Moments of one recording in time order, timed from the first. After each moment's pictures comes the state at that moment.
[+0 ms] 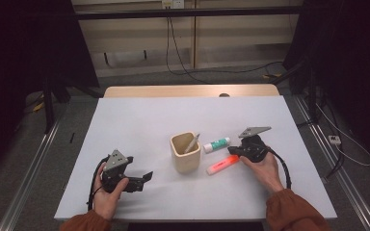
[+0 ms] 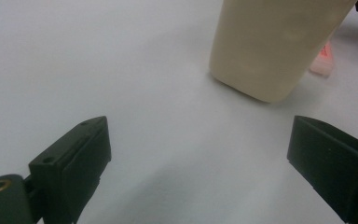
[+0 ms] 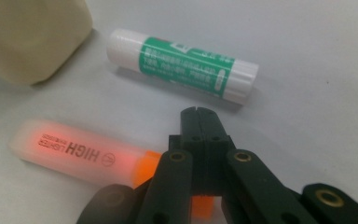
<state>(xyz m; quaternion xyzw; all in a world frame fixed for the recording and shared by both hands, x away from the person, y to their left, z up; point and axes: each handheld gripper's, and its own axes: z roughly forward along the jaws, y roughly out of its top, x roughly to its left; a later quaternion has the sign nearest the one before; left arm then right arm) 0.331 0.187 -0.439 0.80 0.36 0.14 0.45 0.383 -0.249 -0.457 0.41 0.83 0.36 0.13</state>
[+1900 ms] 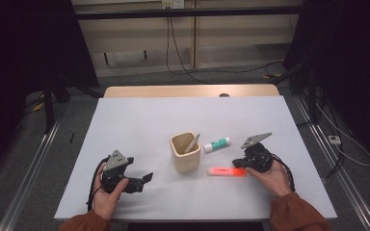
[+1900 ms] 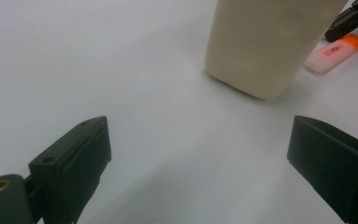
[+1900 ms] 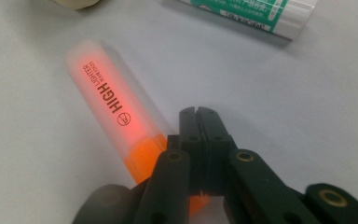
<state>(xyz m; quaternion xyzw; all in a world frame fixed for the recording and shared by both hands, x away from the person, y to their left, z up) 0.331 0.188 -0.439 0.80 0.36 0.13 0.46 0.356 -0.256 -0.452 0.38 0.87 0.31 0.07</state>
